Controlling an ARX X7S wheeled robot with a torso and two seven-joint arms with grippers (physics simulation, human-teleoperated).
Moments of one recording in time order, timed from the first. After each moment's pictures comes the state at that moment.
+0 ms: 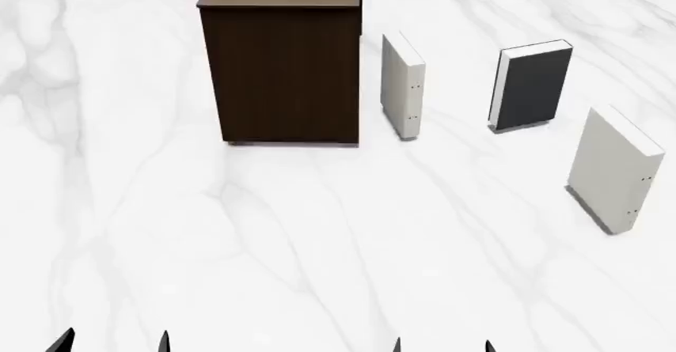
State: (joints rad) left arm 0.00 0.00 0.00 0.00 0.00 0.00 0.00; right arm 0.00 0.00 0.00 0.00 0.00 0.00 0.00
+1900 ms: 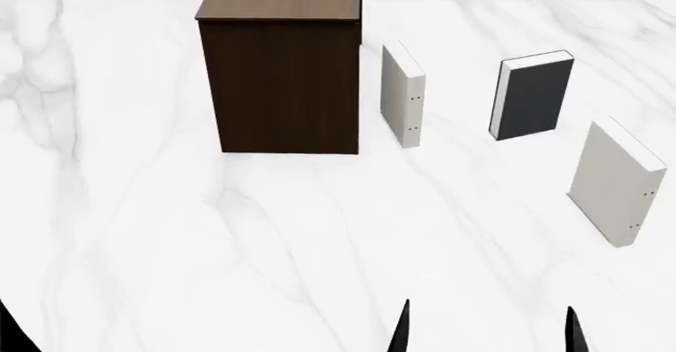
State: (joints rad) left arm 0.12 -0.08 0.03 0.25 0.10 0.74 -0.27; right arm -0.07 0.13 -0.11 -0.17 -0.20 -0.83 0.30
